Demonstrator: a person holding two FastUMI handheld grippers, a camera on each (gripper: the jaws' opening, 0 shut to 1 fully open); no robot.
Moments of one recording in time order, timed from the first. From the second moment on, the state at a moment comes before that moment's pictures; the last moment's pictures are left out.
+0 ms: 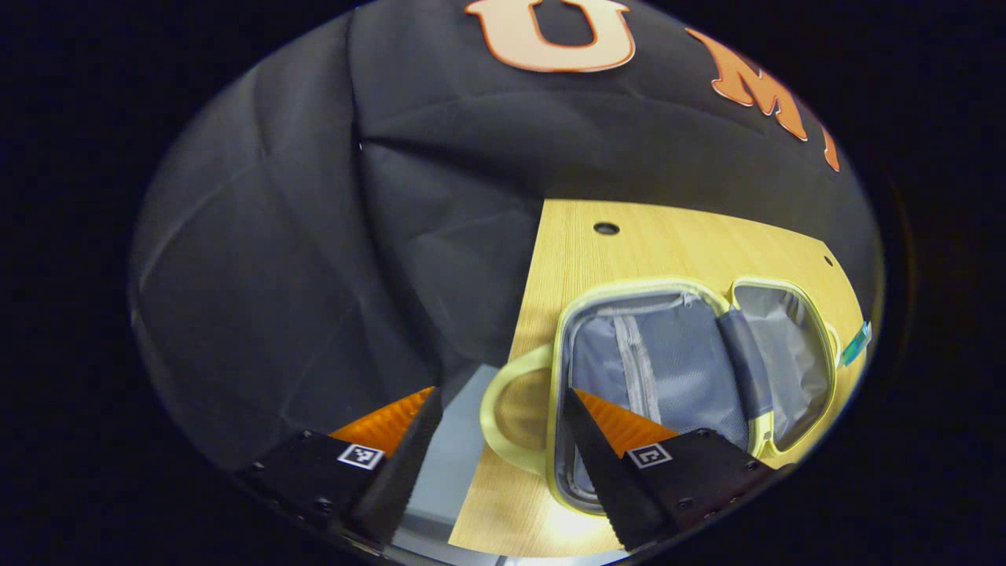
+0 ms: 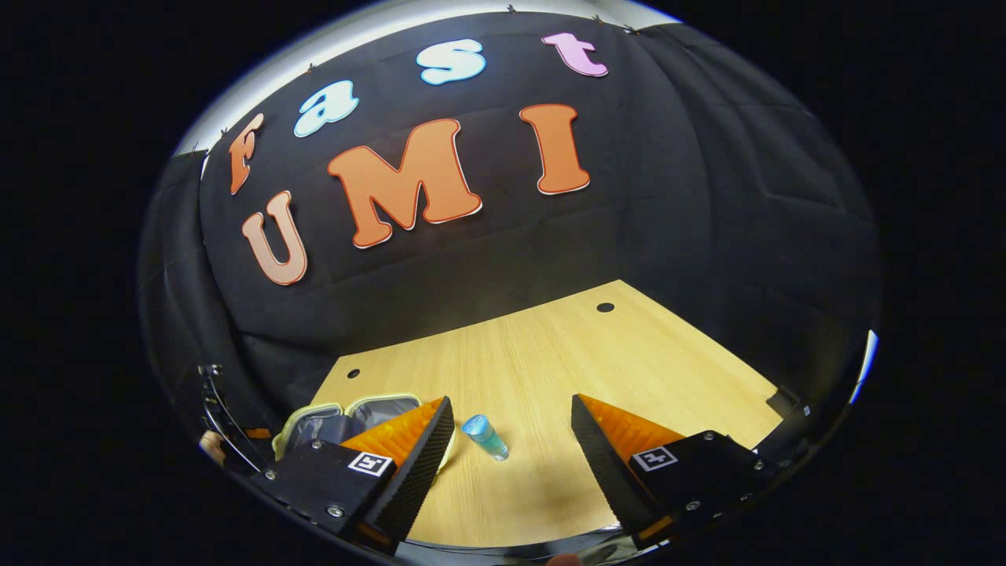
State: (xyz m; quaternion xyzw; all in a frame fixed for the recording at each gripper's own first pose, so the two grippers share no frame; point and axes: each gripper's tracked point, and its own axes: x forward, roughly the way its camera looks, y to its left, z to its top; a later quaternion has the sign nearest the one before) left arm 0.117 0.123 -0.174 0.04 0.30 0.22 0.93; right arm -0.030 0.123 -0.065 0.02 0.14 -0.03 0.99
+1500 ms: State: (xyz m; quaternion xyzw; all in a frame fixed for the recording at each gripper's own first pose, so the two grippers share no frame) left arm 0.250 -0.507 -0.130 0.05 0.10 -0.03 0.99; right arm 0.022 -0.022 -0.067 -0.07 0.15 -0.01 0.99
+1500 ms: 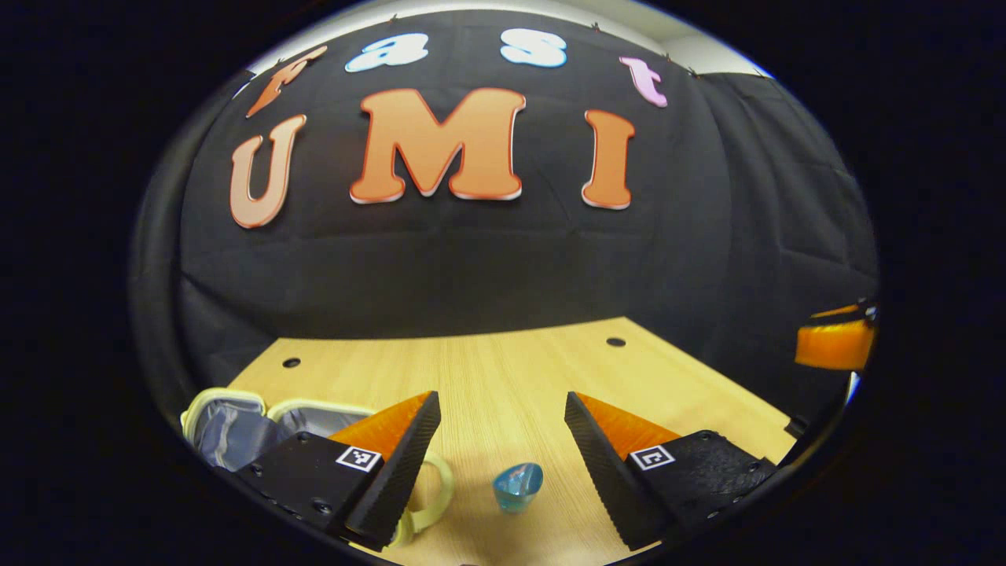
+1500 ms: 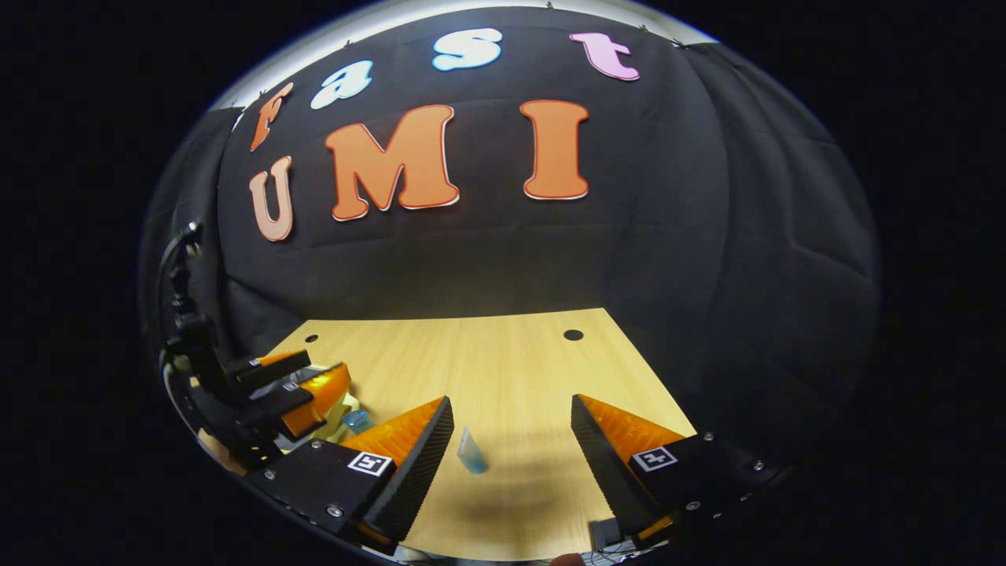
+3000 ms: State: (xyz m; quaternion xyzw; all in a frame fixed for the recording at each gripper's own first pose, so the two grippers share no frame) left arm 0.157 -0.474 -0.201 -0.05 0.30 -0.02 0.95; right arm 0.088 0.040 -0.197 -0.07 0.25 0.06 0.96
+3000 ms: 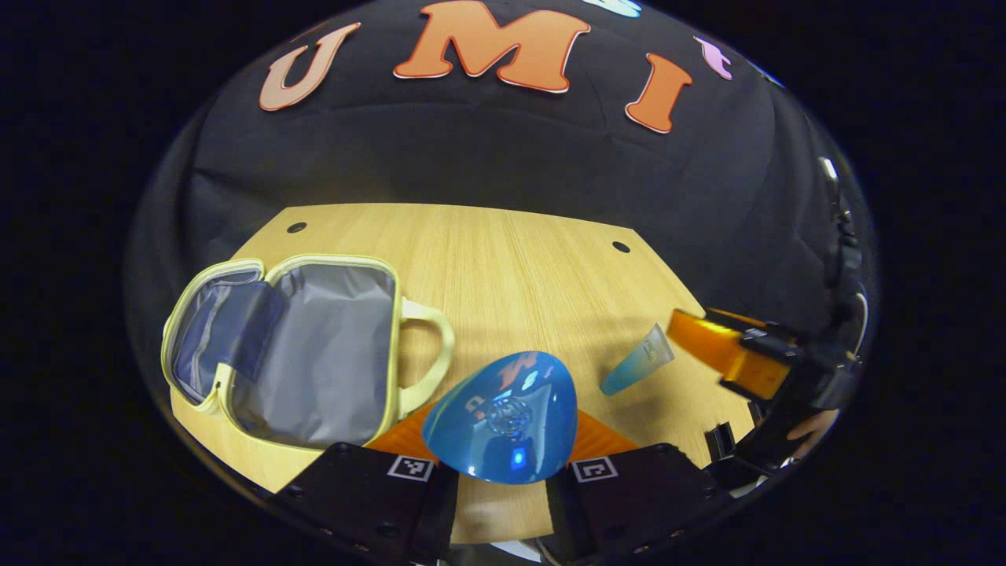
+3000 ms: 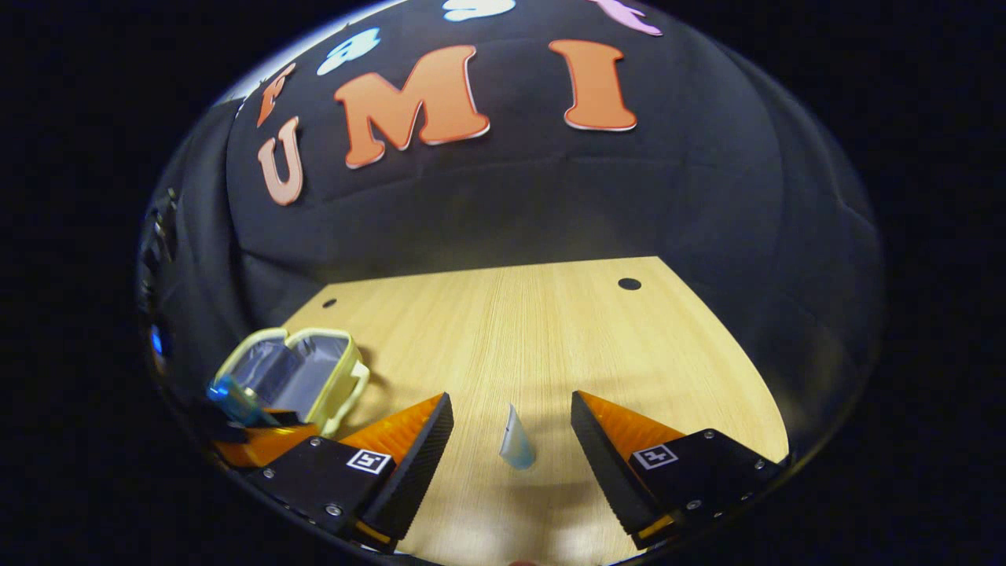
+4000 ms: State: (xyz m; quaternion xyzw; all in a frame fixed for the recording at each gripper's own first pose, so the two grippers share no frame) left arm 0.100 -0.379 -0.180 -0.11 0.30 0.06 0.94; right arm 0.089 0.025 -0.283 -0.10 0.38 0.06 0.92
